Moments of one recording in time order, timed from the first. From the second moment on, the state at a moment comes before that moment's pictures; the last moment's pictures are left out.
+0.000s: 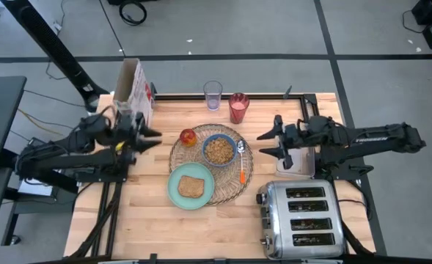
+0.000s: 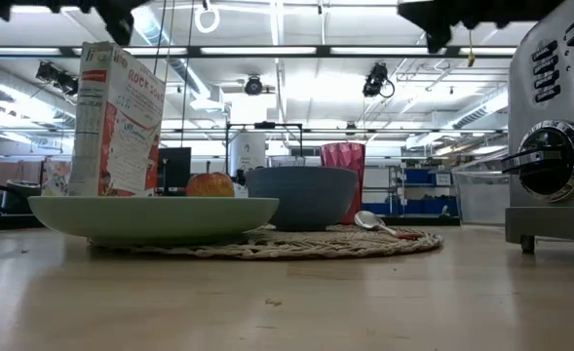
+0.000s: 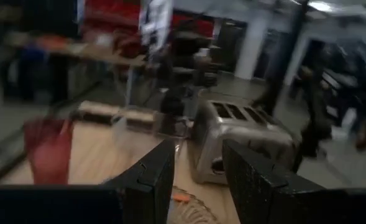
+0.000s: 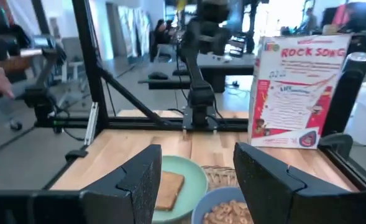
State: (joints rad) left arm 0.24 0.46 0.55 -0.05 0.23 -0.22; right arm -0.04 0.74 0.53 0.19 -0.15 0.00
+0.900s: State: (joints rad) left arm 0.13 0.17 0.29 -0.07 0.15 -0.13; right arm -0.04 0.00 0.14 -0.01 -0.08 0.06
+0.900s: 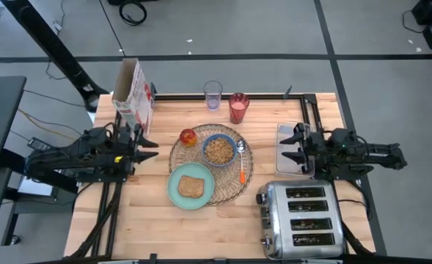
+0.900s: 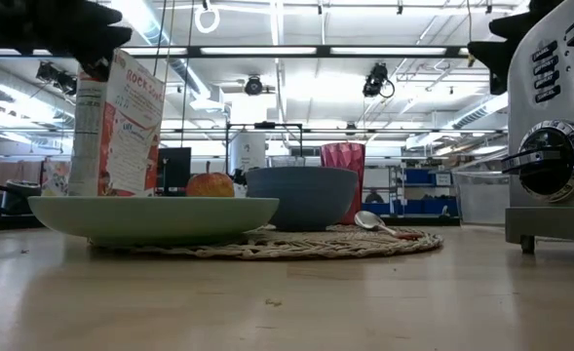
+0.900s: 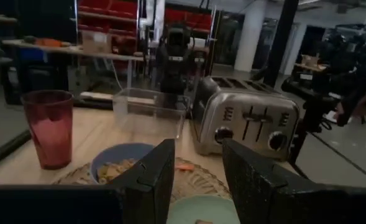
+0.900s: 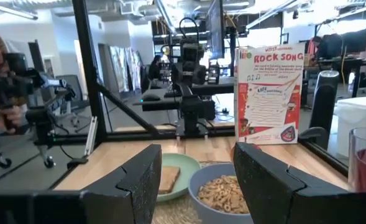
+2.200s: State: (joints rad) left arm -0.03 0.01 0.29 -0.11 -0.04 0.07; right arm 0.03 0.01 0.02 0.11 -0.06 0.03
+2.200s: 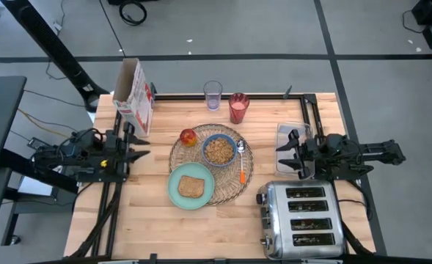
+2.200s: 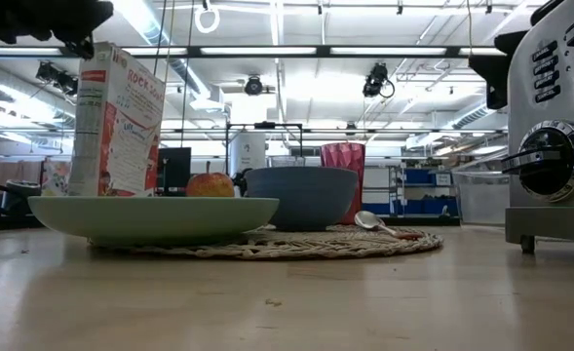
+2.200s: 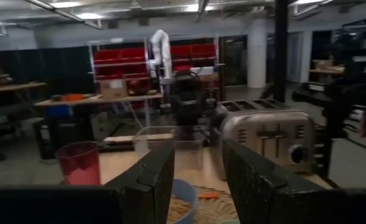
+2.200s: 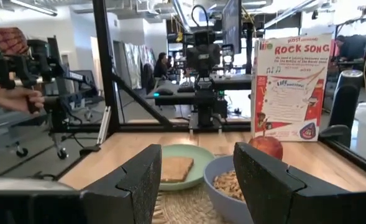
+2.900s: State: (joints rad) left arm -0.03 0.01 0.03 0.20 -0.10 0.02; right arm 0.03 0.01 0.02 0.12 -0.07 0.03
